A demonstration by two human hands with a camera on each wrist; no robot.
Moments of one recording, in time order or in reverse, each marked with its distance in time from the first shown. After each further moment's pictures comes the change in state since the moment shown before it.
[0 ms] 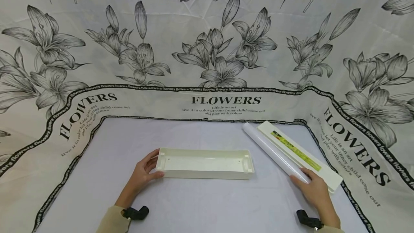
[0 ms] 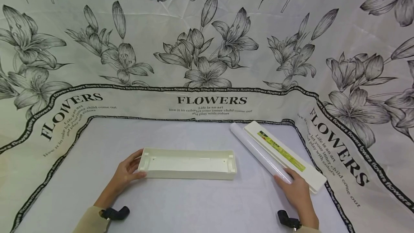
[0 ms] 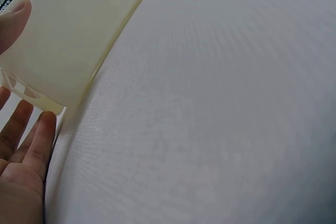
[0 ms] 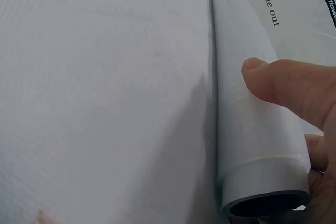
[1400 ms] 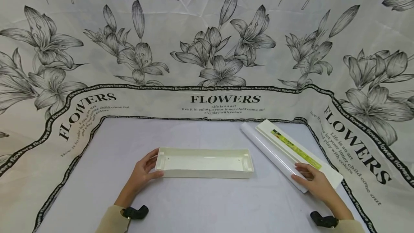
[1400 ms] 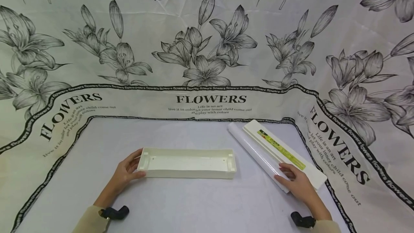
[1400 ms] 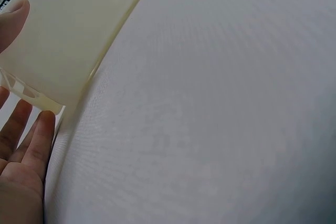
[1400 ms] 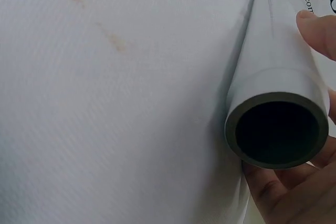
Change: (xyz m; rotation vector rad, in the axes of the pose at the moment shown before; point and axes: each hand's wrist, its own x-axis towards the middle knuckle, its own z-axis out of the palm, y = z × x) left_hand 0.001 -0.002 0.000 0.013 0.007 -0.020; right_hand 0.009 0.005 -0.019 0.000 -0.146 -0.204
